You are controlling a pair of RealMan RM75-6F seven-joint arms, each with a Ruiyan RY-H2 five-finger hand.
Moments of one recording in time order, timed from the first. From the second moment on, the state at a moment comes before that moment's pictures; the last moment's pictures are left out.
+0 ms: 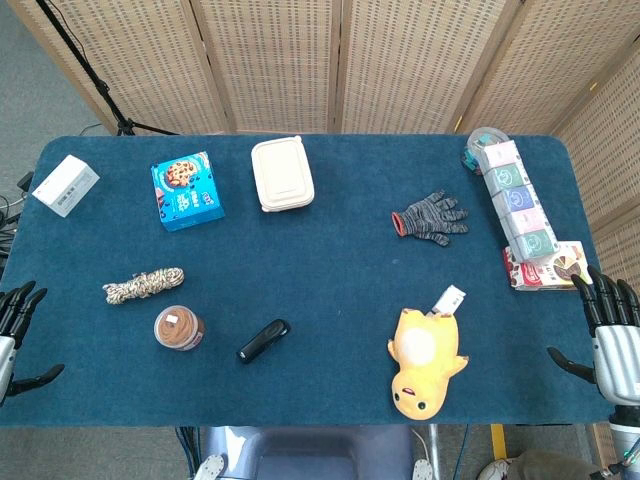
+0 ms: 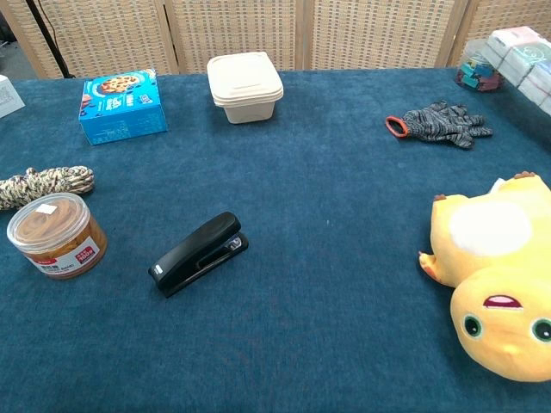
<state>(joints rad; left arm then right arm) -0.04 -1.02 0.02 -1.67 1.60 1.54 -0.06 0.06 -1.07 0.10 -1.68 -1.53 1.59 -0.05</state>
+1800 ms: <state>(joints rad) -0.10 -1.03 -0.04 -1.71 1.44 1.40 -0.03 0.88 -1.67 0.26 -0.56 -1.25 0.48 0.33</state>
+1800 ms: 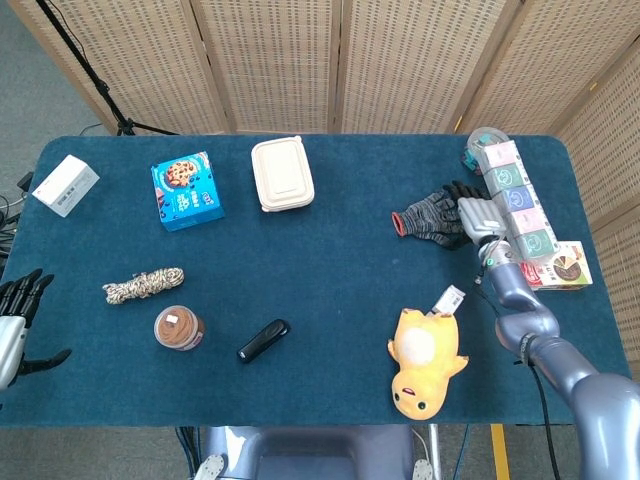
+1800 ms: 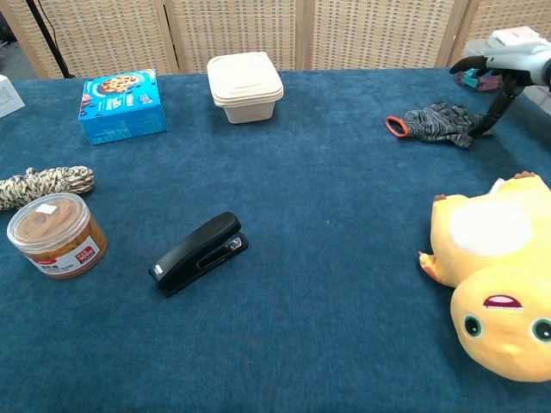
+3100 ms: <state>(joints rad) -0.12 -1.03 -0.05 -1.71 1.37 1.36 -0.01 1.00 -1.90 0.16 -0.20 -1.40 0.41 0.60</state>
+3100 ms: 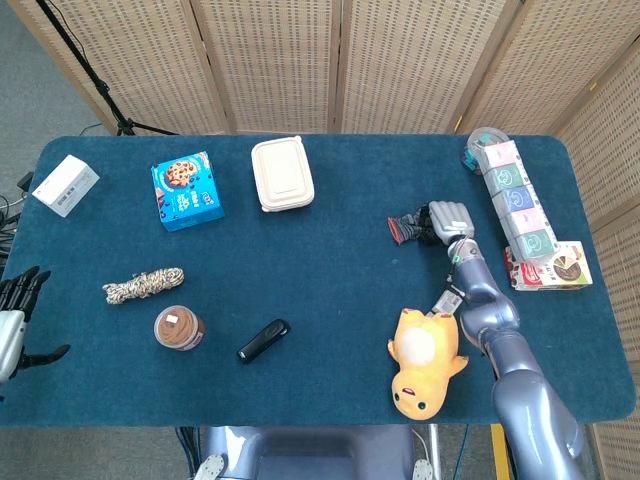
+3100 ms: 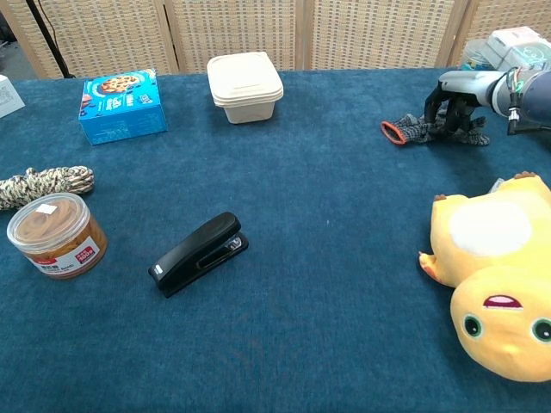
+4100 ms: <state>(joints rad) -0.35 -0.97 -0.02 -1.63 1.68 1.18 -0.22 0.84 -1.55 0.20 -1.13 -1.35 0.84 0.36</state>
